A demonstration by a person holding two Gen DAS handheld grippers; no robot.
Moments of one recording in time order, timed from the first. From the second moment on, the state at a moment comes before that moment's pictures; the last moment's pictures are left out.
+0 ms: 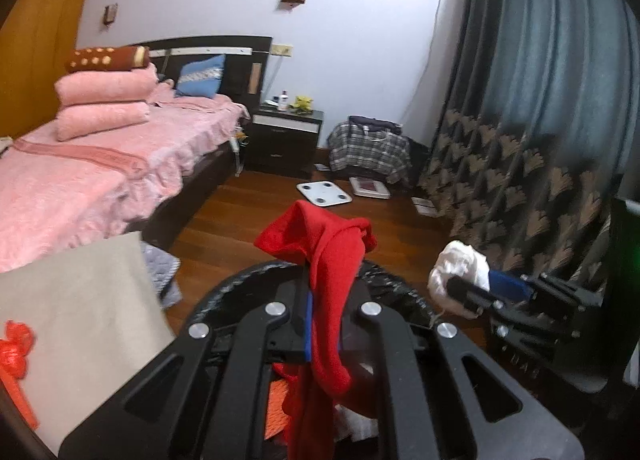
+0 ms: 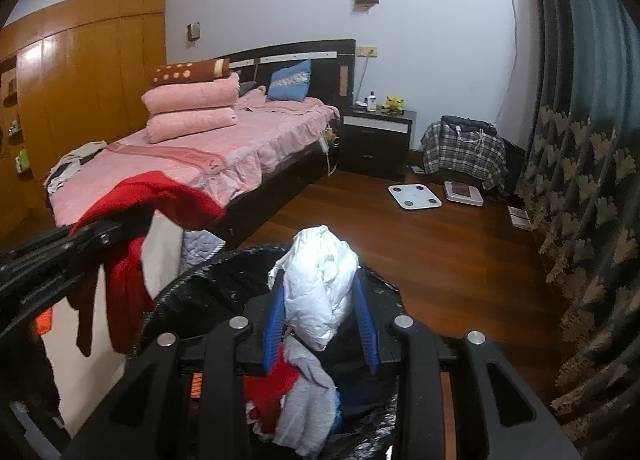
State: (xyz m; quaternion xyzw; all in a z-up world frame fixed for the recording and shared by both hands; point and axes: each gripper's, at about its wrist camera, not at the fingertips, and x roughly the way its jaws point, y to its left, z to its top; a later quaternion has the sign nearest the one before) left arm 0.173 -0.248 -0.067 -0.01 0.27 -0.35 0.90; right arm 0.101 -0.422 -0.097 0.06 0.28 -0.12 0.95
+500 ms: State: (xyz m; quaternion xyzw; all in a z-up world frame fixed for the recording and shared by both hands) left arm 0.195 -0.223 -0.104 -0.01 0.31 -0.32 0.89; right arm 0.106 -0.434 -0.129 0.07 0.31 -0.13 0.94
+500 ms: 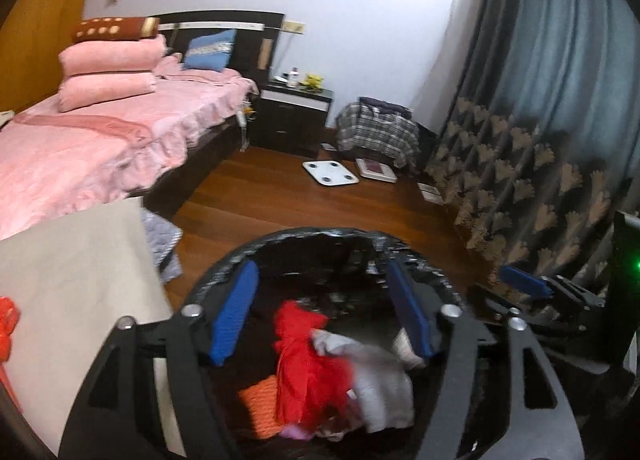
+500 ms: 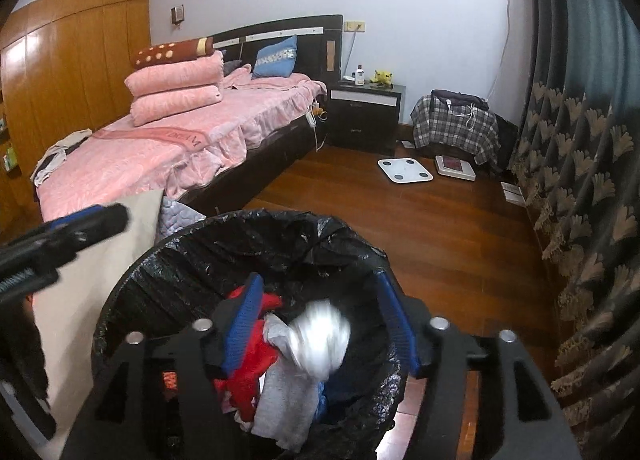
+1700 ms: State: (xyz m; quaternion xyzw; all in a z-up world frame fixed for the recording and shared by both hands) left arm 0.190 0.125 -0.142 -0.03 0.36 0.03 0.93; right arm 0.205 -0.159 -0.137 0.02 0.30 0.09 0.95
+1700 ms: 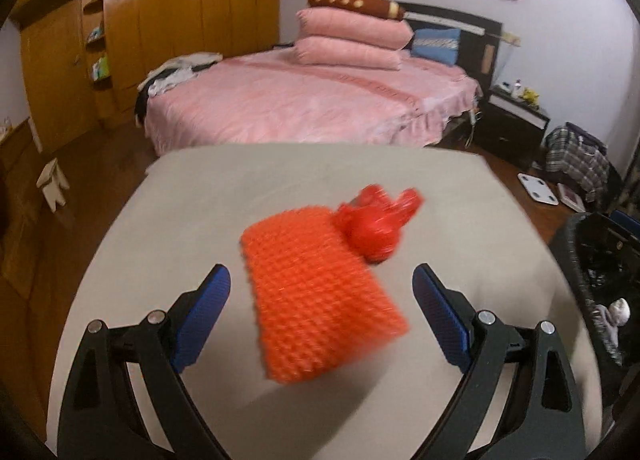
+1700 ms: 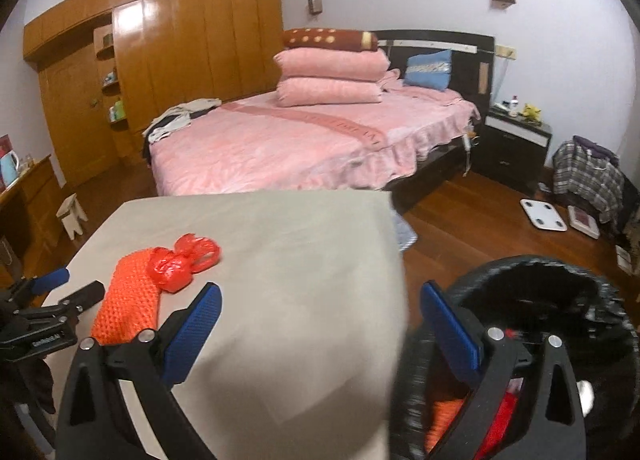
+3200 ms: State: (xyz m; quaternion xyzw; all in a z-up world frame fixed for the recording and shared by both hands) left arm 0.218 0.175 -0.166 -0.09 0.38 0.02 0.92; right arm 0.257 -0.061 -0.174 -0.02 0.33 0.16 0.93
